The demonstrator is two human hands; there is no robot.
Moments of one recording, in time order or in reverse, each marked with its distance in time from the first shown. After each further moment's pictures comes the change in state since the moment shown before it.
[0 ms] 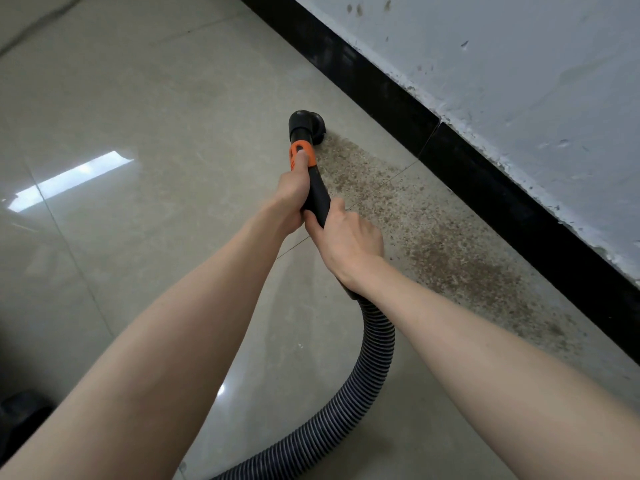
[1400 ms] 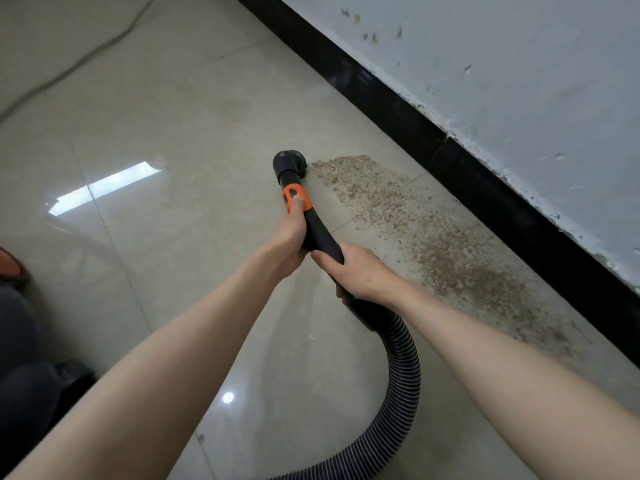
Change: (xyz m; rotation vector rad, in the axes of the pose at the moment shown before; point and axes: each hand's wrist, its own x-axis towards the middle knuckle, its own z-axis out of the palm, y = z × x) left_hand -0.045 -0.037 -0.030 -0.163 0.049 -0.068; right_hand -0.027 0.030 0.014 0.398 -0.356 -0.114
